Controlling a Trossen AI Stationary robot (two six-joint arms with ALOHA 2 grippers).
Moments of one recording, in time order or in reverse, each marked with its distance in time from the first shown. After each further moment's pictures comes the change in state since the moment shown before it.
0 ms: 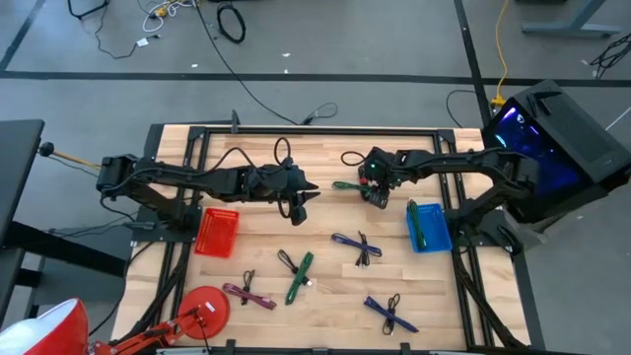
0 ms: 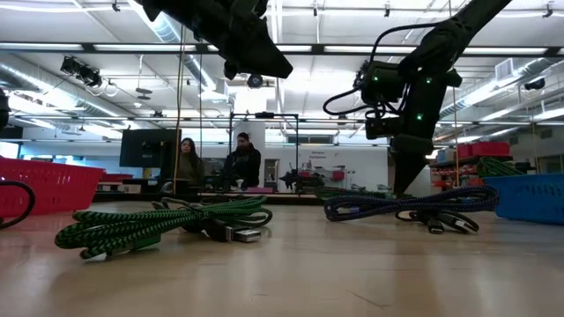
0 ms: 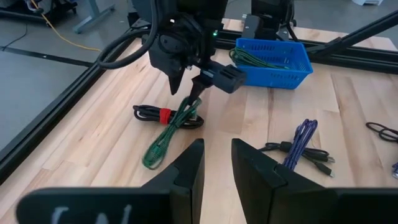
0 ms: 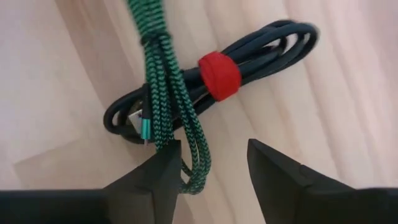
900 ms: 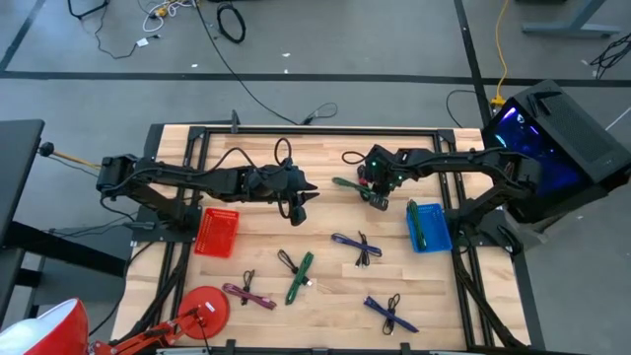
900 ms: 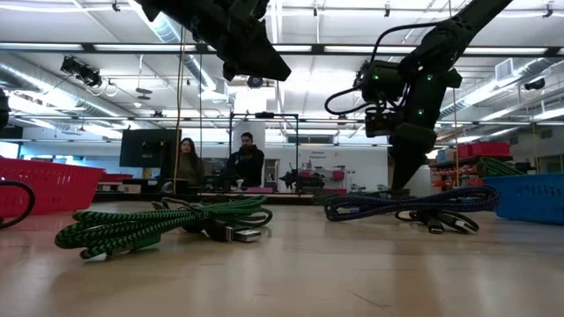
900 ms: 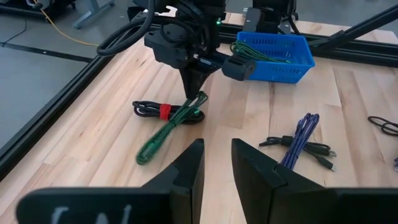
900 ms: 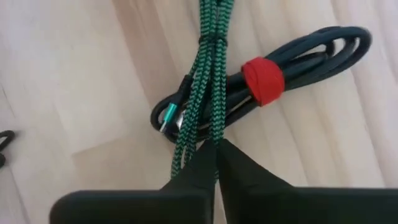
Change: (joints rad) left arm 0.000 0.000 0.000 -0.021 0.000 0.000; right arm -0.015 -0.005 0.002 -0.001 -0.151 -0.025
